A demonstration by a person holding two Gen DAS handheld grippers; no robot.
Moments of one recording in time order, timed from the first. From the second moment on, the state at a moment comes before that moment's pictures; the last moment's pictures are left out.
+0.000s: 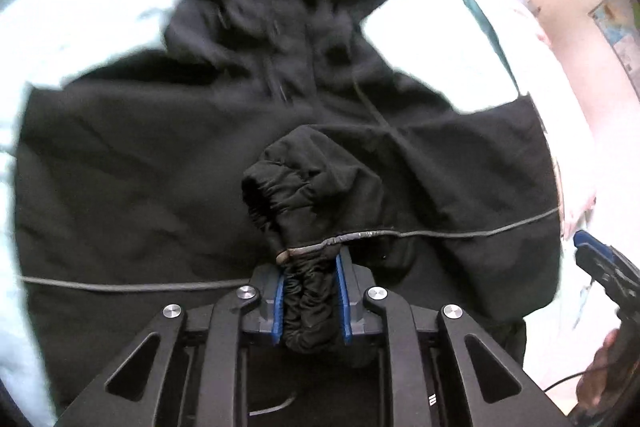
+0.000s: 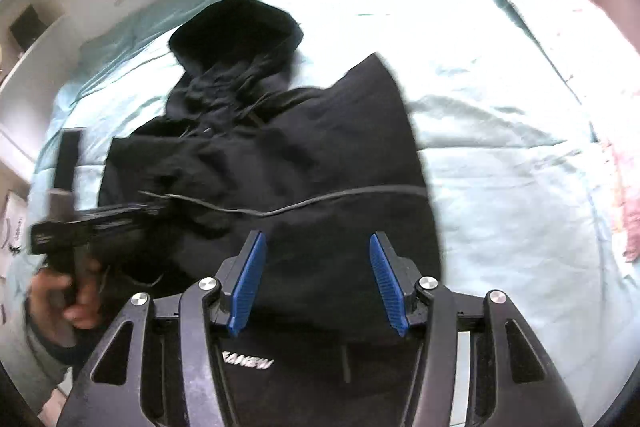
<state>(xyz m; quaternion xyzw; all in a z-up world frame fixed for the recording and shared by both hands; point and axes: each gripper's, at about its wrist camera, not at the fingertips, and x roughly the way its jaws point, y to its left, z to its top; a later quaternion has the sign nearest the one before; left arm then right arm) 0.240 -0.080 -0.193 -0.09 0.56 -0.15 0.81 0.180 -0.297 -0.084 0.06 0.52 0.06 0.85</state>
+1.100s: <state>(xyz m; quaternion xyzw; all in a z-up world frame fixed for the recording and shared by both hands) 0.222 0.062 -0.138 -0.15 0.51 -0.11 0.84 0.292 -0.185 -0.153 -0.01 0.57 0.13 0.81</state>
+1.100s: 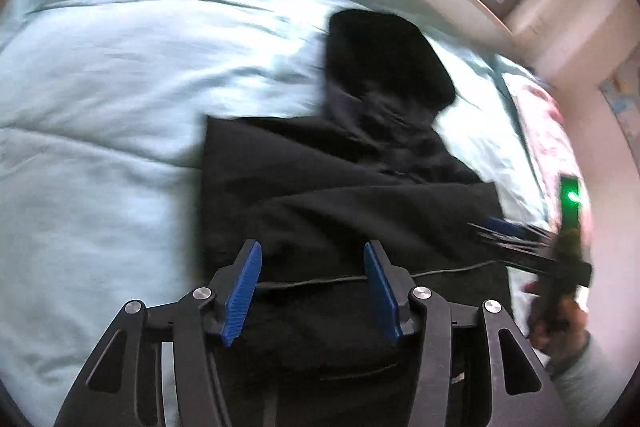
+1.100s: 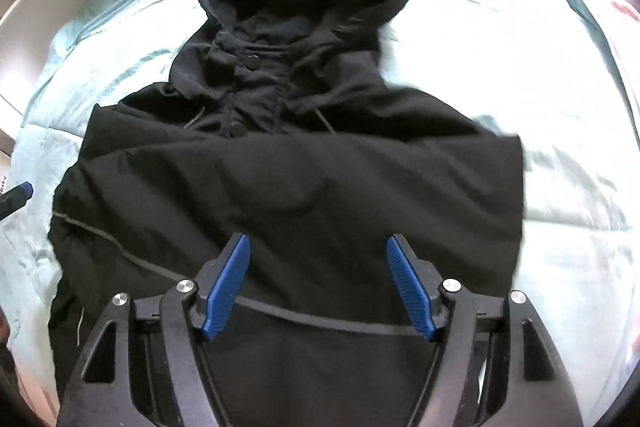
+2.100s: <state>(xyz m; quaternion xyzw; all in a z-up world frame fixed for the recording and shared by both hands) 0.211 0.029 -0.219 -0.04 0.62 -0.04 0.79 0.190 -0.205 -0.201 -0.02 0.64 0.04 0.76</state>
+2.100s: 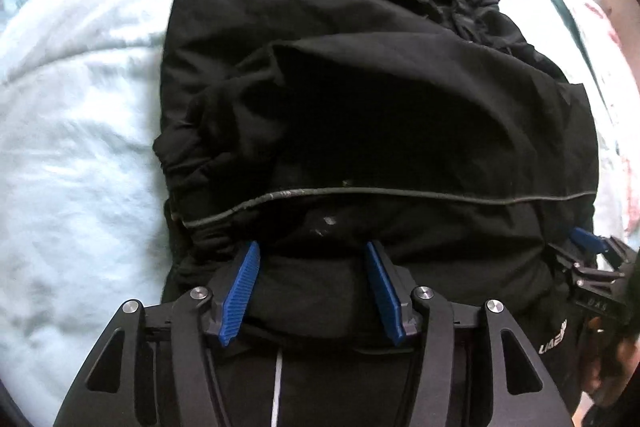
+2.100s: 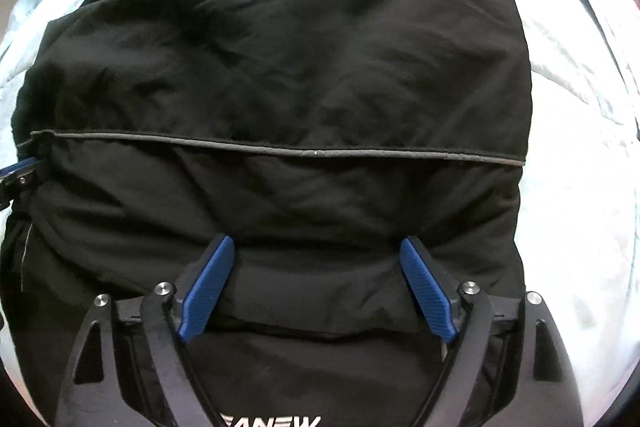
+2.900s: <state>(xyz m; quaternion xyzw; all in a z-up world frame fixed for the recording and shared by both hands) 0.191 0.050 0.022 -0.07 0.43 -0.13 0.89 0.223 -0.263 0.052 0.16 0.44 0.08 0.88</state>
